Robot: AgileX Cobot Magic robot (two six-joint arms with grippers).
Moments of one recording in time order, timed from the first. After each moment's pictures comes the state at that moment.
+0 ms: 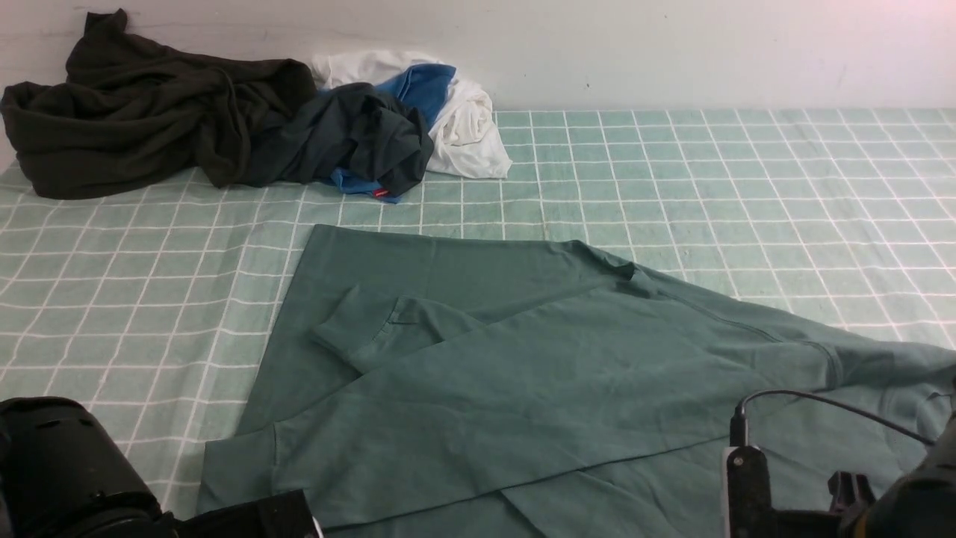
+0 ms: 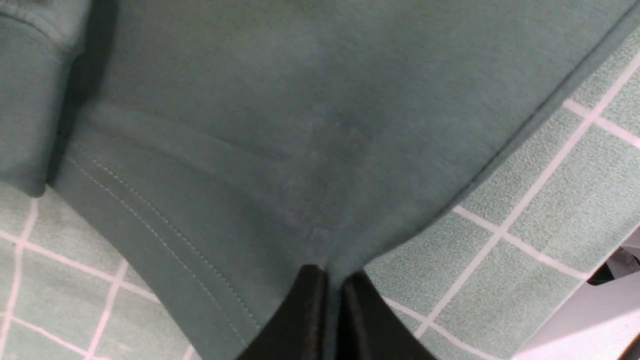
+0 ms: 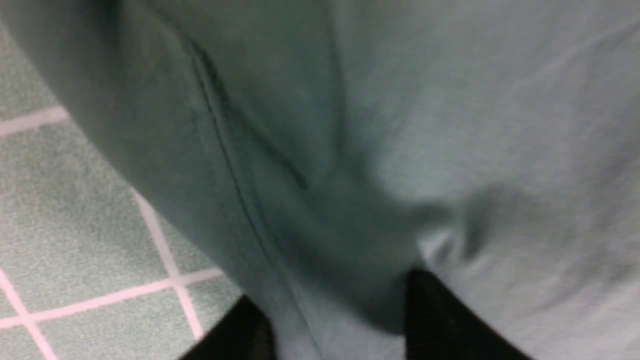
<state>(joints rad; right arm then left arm) 0.58 1.41 -0.54 -0.17 0.80 -0.61 -0.71 1.22 -0.59 0.10 0.99 0.31</state>
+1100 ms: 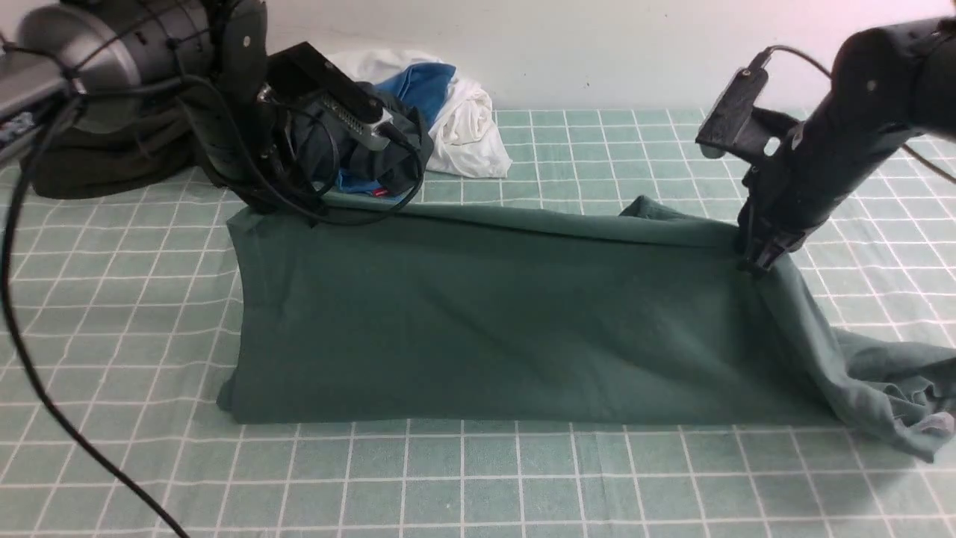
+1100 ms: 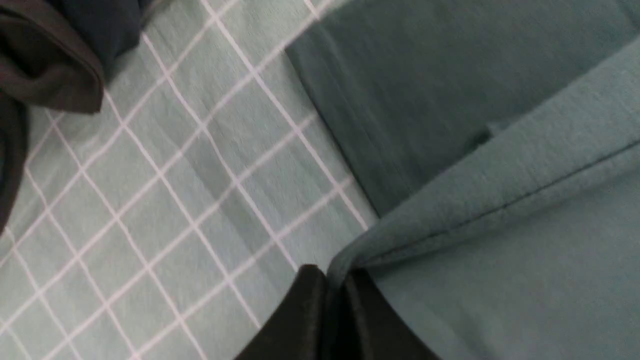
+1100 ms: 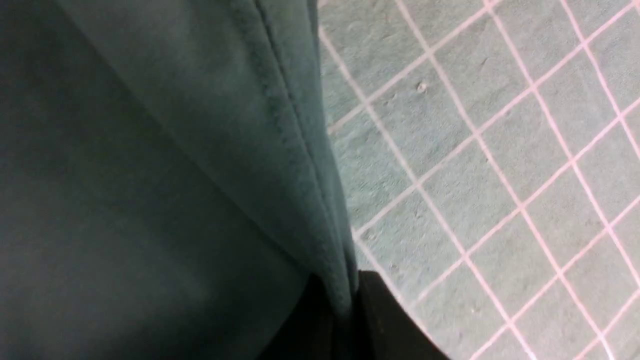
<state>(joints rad) 0.18 1.96 -1.58 -0.03 0.95 -0.71 -0.23 2.00 -1.76 0.23 0.97 0.36</state>
